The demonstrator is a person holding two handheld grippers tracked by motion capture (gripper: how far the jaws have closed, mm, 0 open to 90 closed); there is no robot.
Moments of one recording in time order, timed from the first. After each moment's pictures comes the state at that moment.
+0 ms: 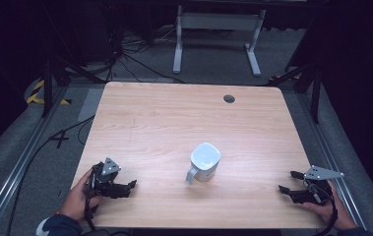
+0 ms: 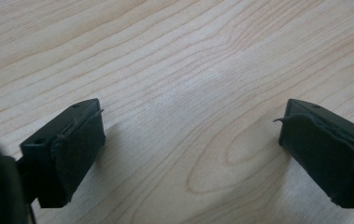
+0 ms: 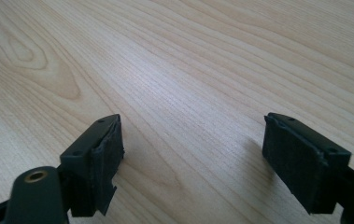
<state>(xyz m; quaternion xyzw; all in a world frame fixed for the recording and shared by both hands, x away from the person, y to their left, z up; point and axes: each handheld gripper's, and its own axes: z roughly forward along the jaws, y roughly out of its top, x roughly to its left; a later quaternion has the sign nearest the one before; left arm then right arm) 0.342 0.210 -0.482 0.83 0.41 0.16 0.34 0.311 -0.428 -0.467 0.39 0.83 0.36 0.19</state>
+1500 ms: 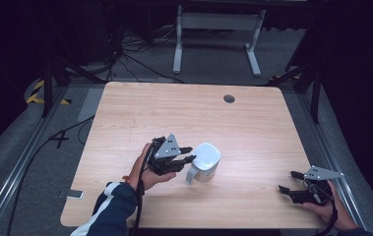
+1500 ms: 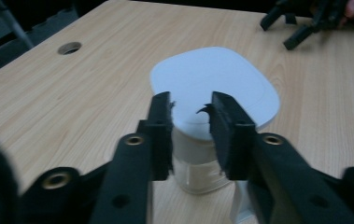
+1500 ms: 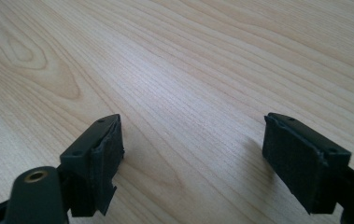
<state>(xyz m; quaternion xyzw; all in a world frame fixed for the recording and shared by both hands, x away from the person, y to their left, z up) 0.367 0.058 -0.383 0.85 0.12 0.13 0.49 0.310 -0.427 -0.467 0.39 0.82 0.36 0.19</state>
